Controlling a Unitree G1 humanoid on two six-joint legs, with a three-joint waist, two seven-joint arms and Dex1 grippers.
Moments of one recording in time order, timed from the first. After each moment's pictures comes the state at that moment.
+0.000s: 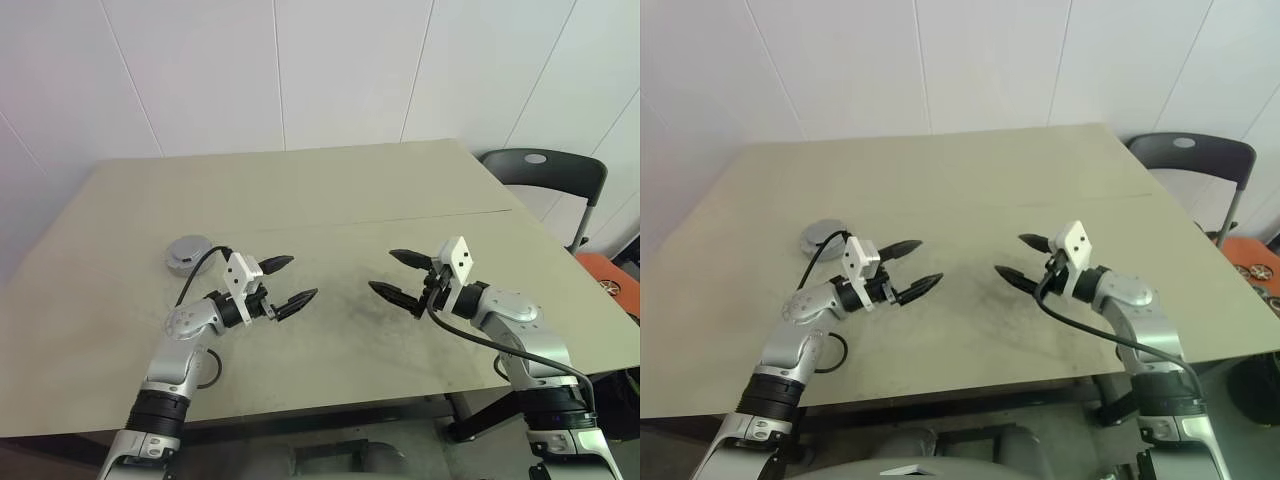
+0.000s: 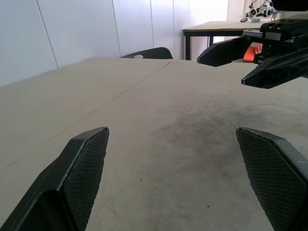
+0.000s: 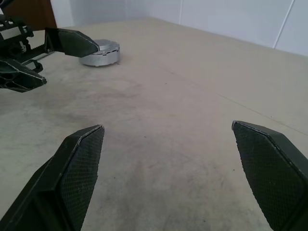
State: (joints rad) left arm -0.23 0.31 -0.06 0.12 -0.32 -0.01 -0.91; right arm -0.25 -0.50 -0.03 0.02 0.35 0.25 0.93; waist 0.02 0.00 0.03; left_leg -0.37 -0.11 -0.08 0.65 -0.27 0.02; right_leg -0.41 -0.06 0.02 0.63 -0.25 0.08
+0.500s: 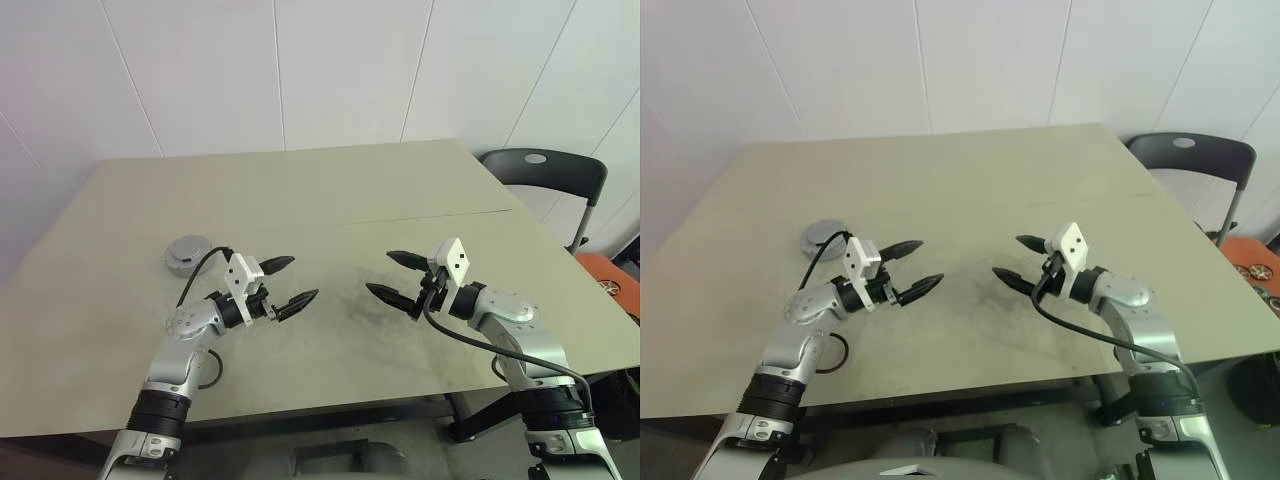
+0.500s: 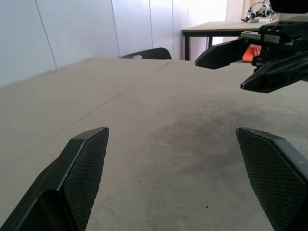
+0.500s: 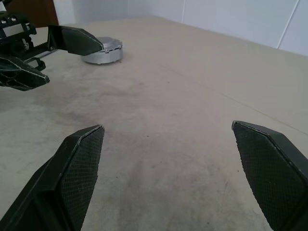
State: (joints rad) left arm -0.23 0.31 -0.07 0.13 -0.31 -0.02 -0.91; right arm -0.25 -0.49 -0.02 0.03 0.35 0.23 0.92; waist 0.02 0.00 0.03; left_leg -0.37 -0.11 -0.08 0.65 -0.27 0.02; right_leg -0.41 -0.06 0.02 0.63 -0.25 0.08
